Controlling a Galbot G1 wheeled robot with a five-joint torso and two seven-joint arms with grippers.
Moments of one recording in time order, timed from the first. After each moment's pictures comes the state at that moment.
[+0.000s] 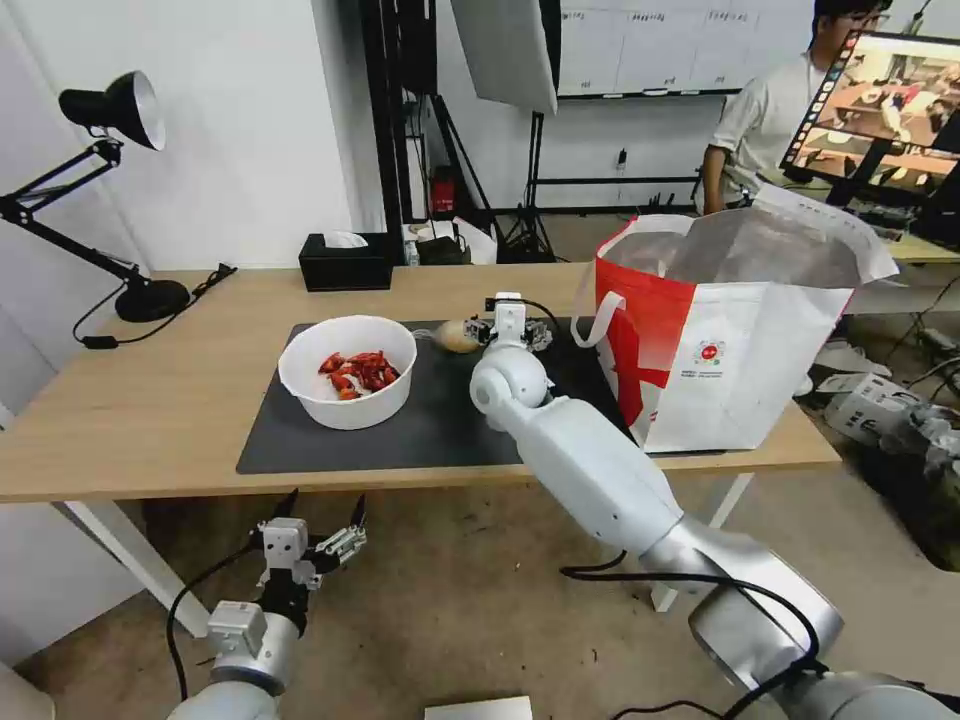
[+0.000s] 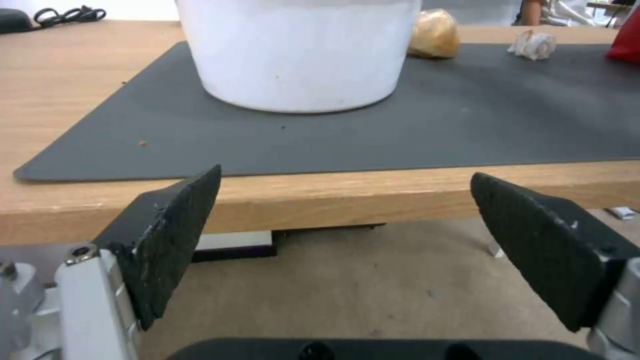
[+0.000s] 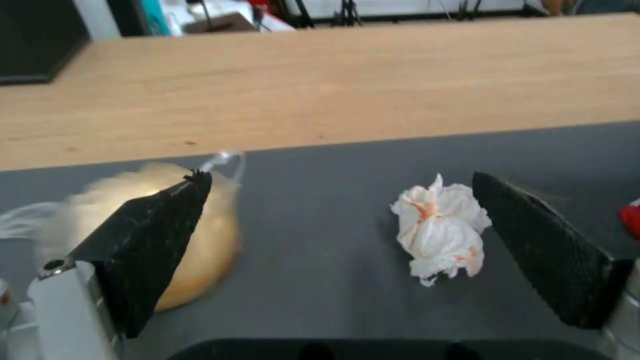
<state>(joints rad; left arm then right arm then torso) 1.68 -1.21 -0.48 -2.13 -0.30 0.03 -0.13 -0.29 1.48 -0.23 1.16 0.80 -0.42 0.79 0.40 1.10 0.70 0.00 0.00</state>
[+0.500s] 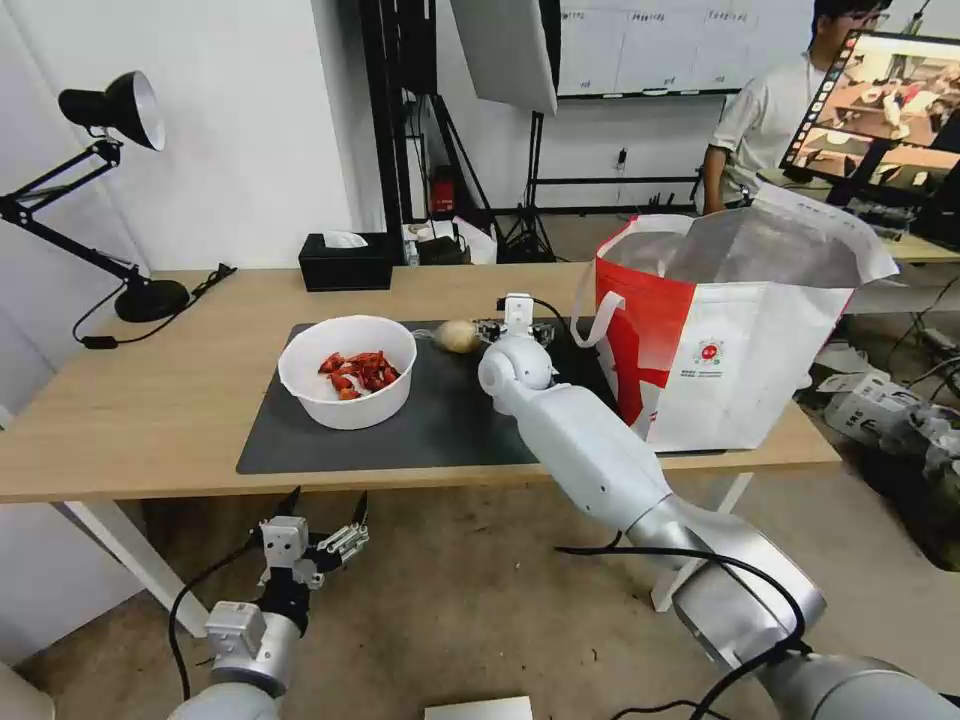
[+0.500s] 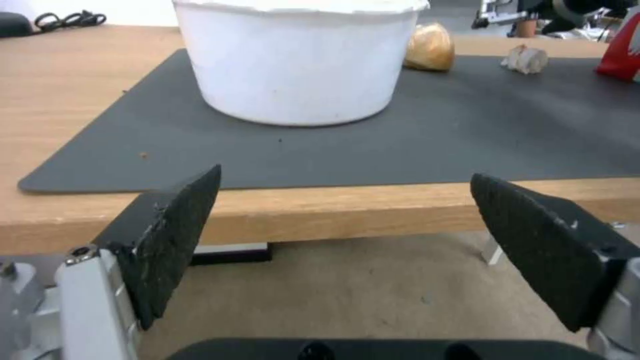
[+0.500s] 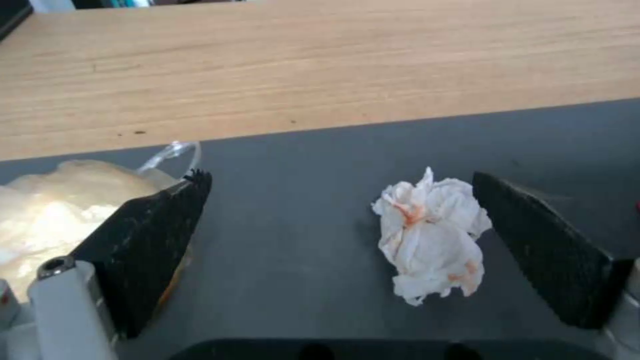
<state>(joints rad) 1.69 -1.21 -0.49 -2.16 -0.31 0.03 -0.13 -0.25 1.52 -0.19 1.02 0.79 -0.42 0.74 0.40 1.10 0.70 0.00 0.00</state>
